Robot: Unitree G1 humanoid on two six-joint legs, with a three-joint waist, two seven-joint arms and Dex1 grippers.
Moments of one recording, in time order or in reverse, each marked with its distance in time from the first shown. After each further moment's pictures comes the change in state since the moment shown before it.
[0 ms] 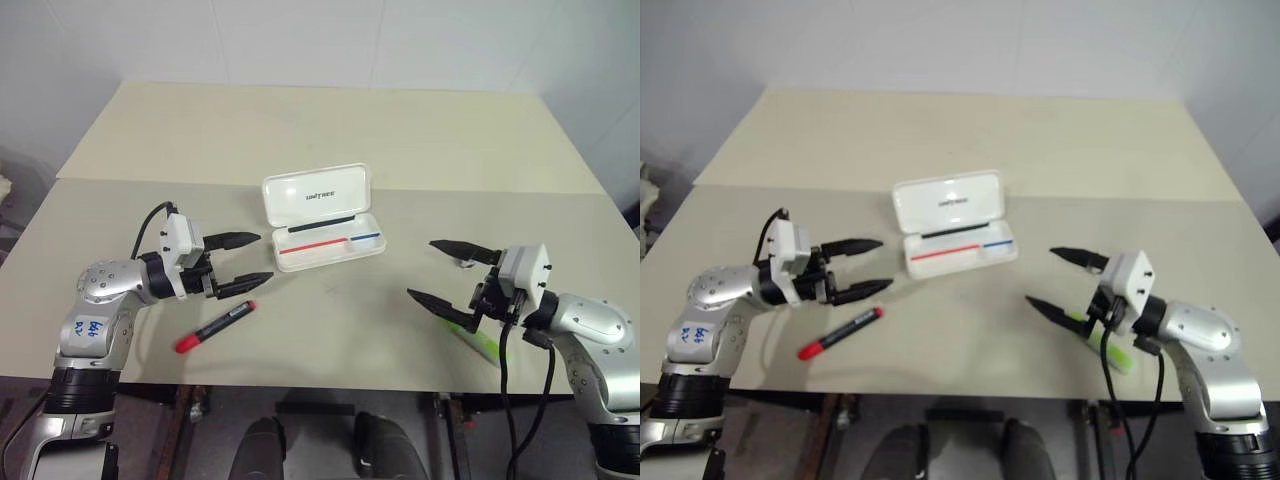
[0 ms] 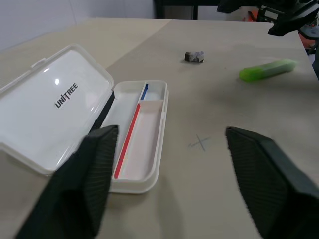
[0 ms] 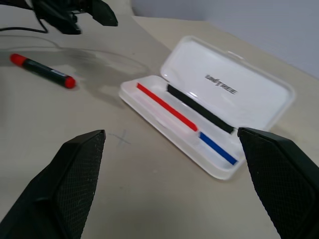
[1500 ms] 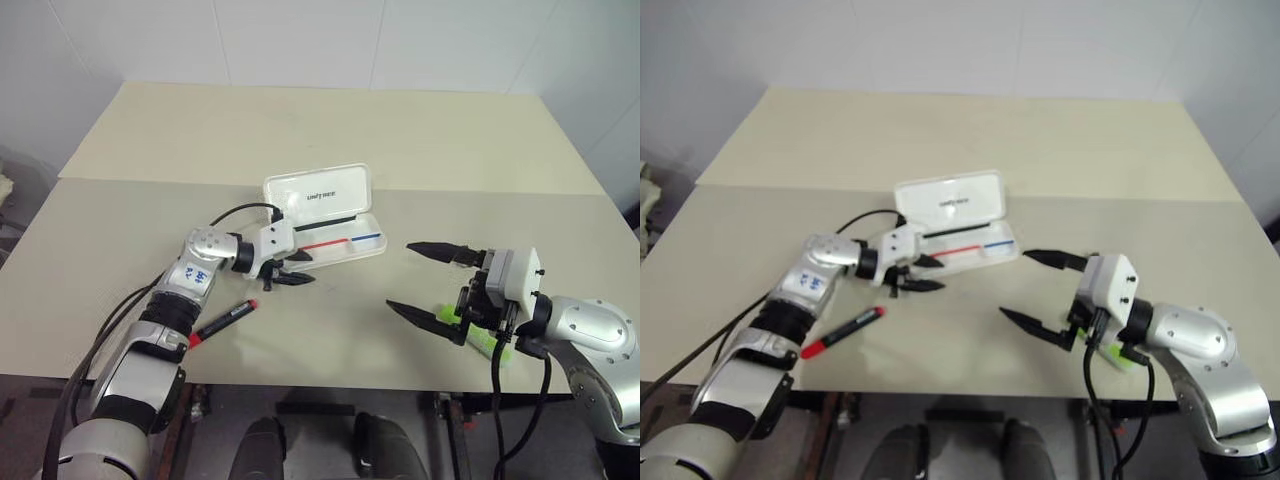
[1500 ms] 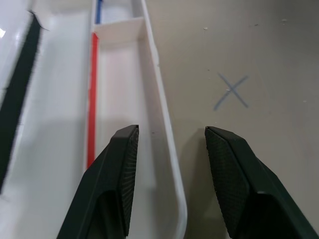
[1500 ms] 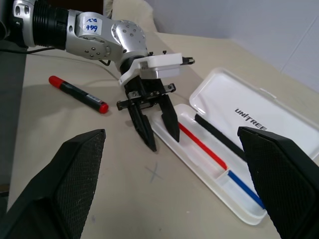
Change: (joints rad) left arm -0.479 -0.195 -0.385 0.664 0.454 -0.188 -0.058; right arm 0.013 -0.048 0.008 -0.276 0.060 0.161 -0.102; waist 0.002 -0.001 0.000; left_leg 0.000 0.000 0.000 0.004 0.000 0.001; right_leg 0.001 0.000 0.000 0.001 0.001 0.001
